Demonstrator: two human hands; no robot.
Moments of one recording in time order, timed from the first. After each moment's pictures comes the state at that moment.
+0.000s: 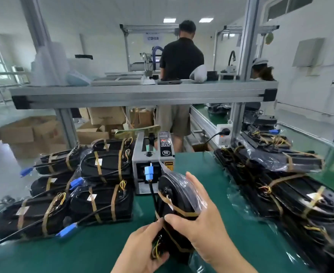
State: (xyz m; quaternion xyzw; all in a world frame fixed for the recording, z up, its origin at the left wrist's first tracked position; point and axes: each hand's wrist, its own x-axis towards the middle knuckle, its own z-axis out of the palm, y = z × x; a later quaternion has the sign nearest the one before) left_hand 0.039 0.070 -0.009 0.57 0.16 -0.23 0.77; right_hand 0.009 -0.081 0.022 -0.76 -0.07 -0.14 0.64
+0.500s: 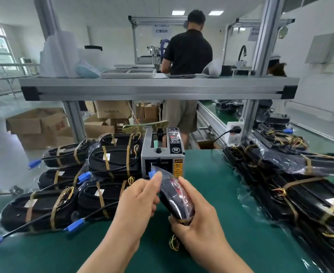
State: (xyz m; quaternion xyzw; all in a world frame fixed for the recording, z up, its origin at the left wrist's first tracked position) left_hand 0.057 0.089 0.059 0.74 -0.02 0.01 0.67; right_hand 0.030 -0.060 0.005 -0.85 -0.07 -0.20 0.49
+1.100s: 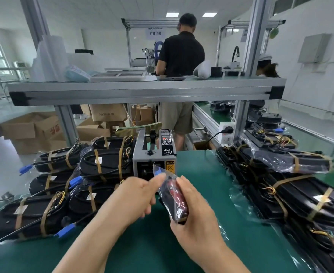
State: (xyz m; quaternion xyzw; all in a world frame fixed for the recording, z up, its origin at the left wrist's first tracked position) left_hand 0.075 0.084 0.086 0.89 -0.06 -0.07 0.45; right_hand 0.041 -0.070 -0.012 -0.88 -0.06 -0.30 0.37
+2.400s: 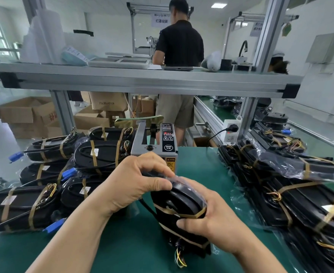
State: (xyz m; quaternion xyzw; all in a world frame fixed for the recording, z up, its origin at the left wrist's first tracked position) left_hand 0.113 0.090 0.088 0.74 -0.33 -0.03 0.58; right_hand 0.048 -0.118 0.034 -0.79 -0.19 -0.02 0.59
